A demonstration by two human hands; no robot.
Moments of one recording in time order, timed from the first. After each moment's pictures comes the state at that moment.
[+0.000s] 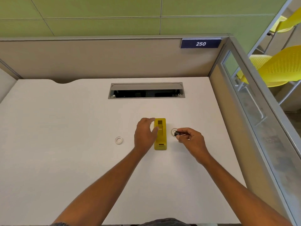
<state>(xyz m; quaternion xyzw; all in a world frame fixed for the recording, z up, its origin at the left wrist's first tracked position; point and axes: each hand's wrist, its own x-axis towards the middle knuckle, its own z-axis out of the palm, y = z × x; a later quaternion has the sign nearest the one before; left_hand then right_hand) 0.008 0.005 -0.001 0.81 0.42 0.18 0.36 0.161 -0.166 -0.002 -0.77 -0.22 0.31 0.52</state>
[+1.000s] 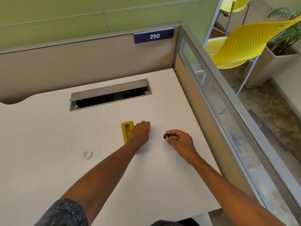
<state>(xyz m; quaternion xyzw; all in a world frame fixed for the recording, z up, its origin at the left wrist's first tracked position) 0.136 -0.024 -0.031 0.95 0.24 -0.15 0.15 0.209 -0.235 -0.021 -0.79 -0.12 0.30 0.52</state>
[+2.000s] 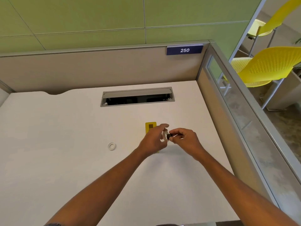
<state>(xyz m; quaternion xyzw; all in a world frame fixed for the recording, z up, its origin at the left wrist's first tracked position) 0.044 -0.032 0.022 0.89 0.23 0.04 0.40 0.180 -0.181 0.020 -0.78 -0.28 0.32 0.46</state>
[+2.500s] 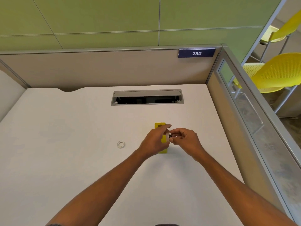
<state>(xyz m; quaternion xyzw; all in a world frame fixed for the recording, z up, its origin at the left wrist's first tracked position) 0.010 -0.018 0.033 0.87 0.24 0.07 0.43 0.156 -0.154 0.022 -0.74 -0.29 0.35 0.50</state>
